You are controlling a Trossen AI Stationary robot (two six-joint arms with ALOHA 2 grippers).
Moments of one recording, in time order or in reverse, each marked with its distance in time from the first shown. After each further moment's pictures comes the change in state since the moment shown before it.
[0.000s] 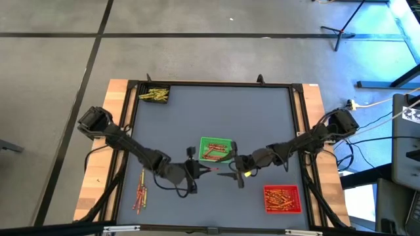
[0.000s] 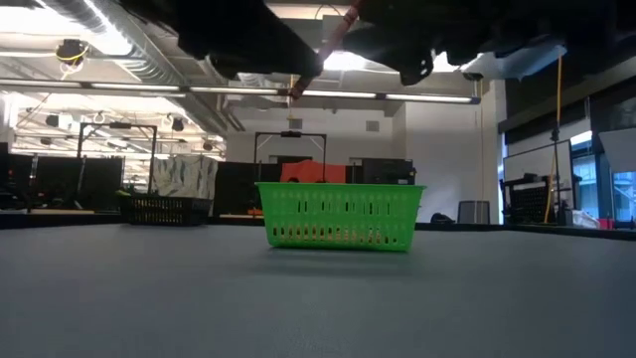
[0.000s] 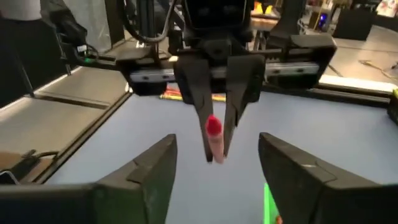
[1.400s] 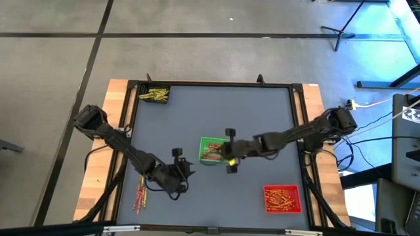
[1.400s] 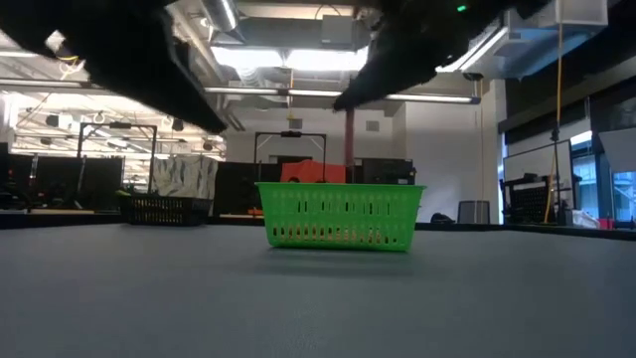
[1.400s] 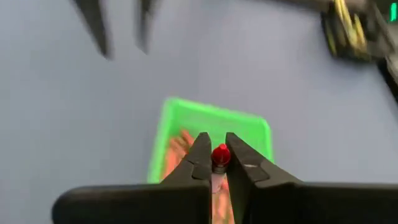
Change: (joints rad) left arm -0.092 -0.068 -0.001 -0.476 -0.081 -0.266; right arm -0.128 0.003 0.319 -0.778 0.092 -0.049
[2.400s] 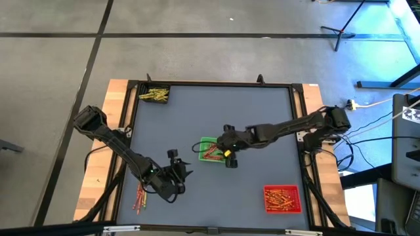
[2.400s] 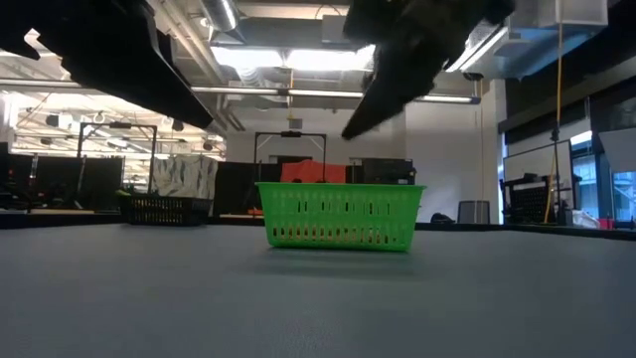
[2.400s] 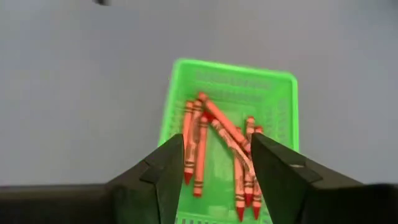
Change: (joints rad) left arm -0.065 0.004 0.000 -0.055 -0.123 -0.097; right arm -0.100 0.061 0.131 -0.291 -0.234 0.113
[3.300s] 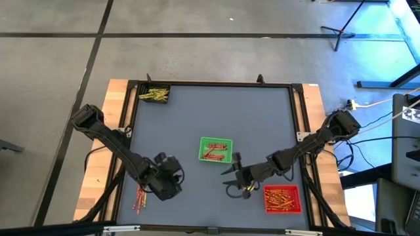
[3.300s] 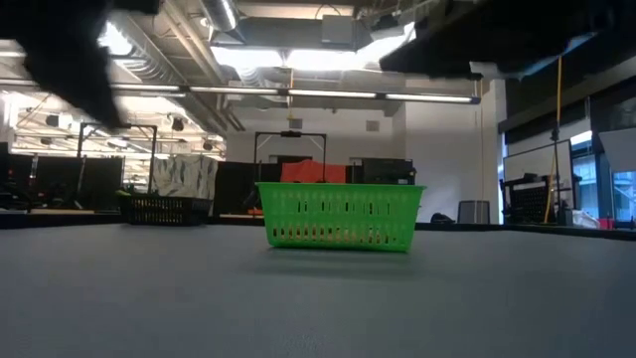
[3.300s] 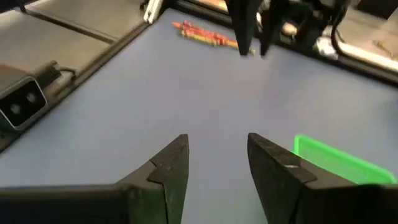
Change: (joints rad) left arm -0.019 -0.032 0.150 -0.457 0.302 -0.655; right arm 0.361 -0.070 -0.374 0.747 0.243 -0.154
